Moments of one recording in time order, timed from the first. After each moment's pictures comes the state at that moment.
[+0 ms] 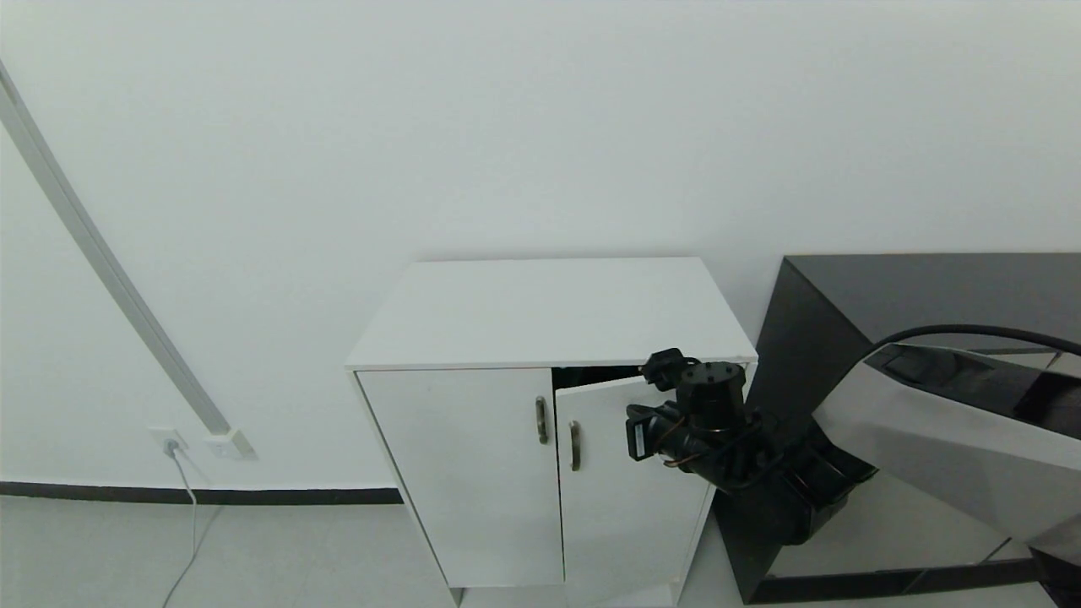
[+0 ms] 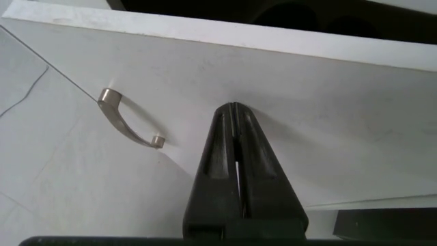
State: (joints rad) left arm 0.00 0.00 0.00 0.00 -0.01 0.00; right arm 0.60 2.32 -1.07 -0.95 -0.10 0.10
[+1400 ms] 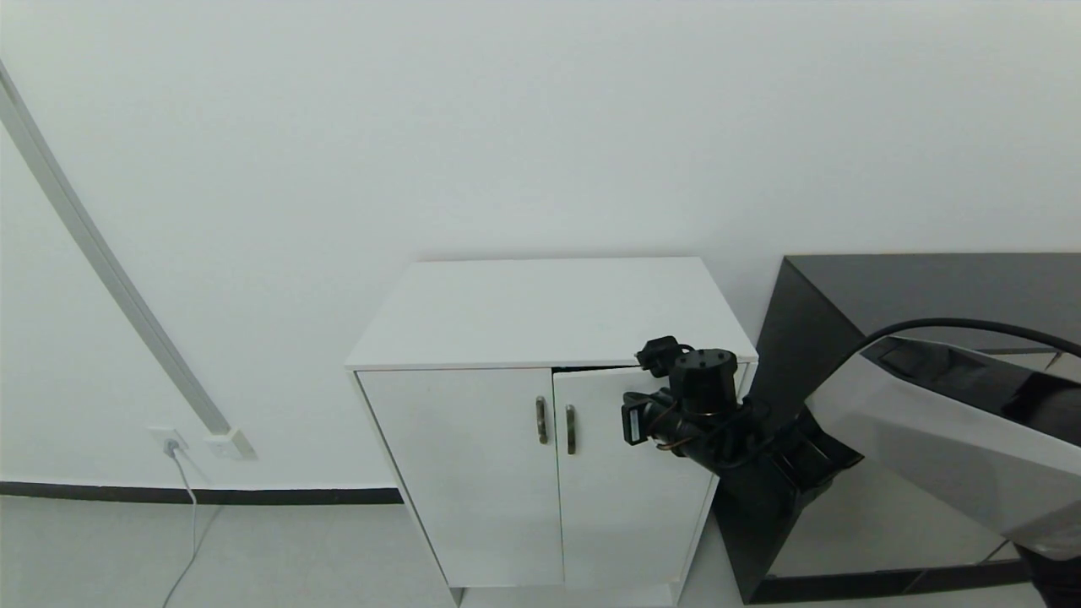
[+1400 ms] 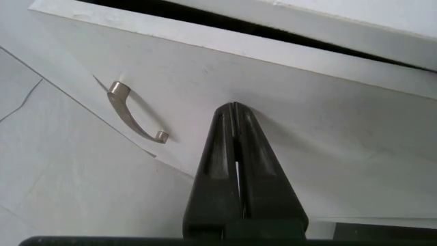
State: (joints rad) left arm 0.00 0.00 0.00 0.00 -0.01 0.00; right arm 0.58 2.35 -1.17 -0.88 -0.11 0.10
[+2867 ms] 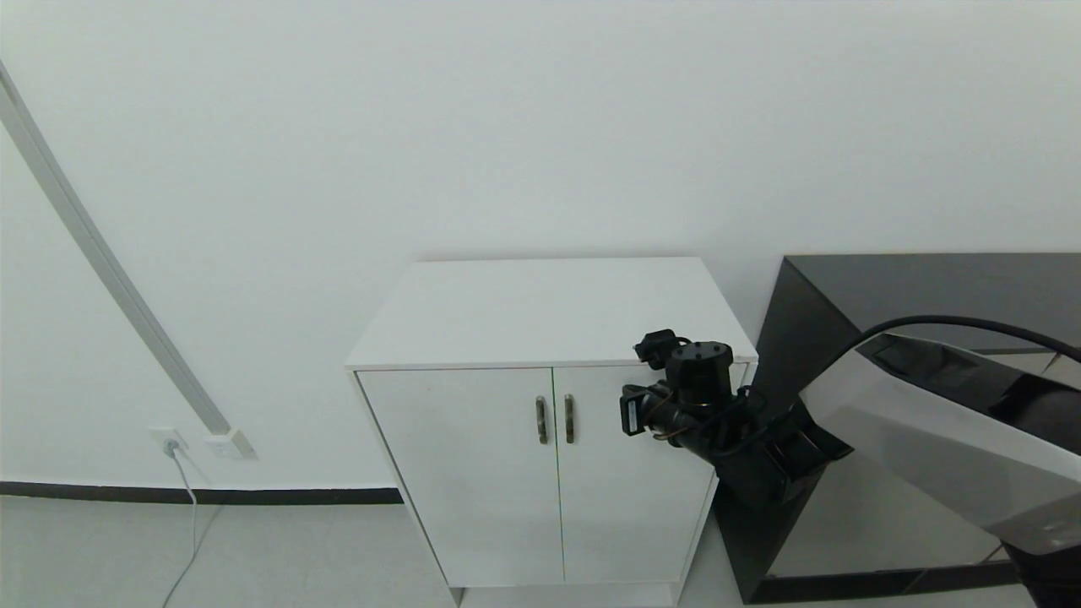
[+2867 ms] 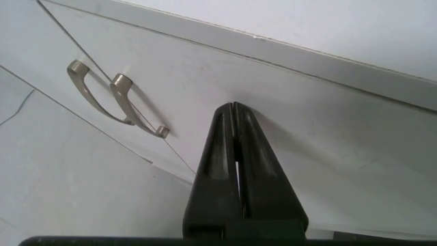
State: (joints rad) left arm 0.00 0.00 0.00 0.00 -0.01 0.00; right arm 0.56 2.37 -1.24 -0.84 -0.11 0.10
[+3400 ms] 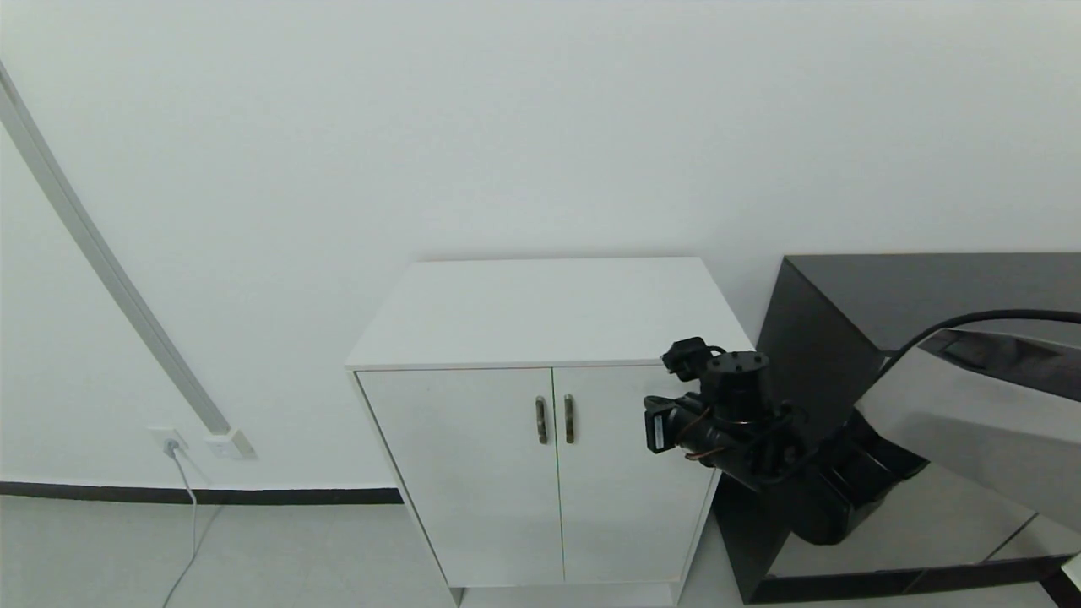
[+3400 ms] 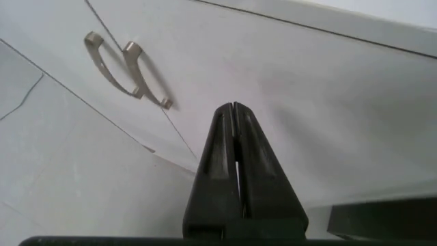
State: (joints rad) left arm 0.00 0.00 0.00 0.00 -0.01 0.00; right arm 0.58 2.21 -0.96 -0.96 -0.11 0.10
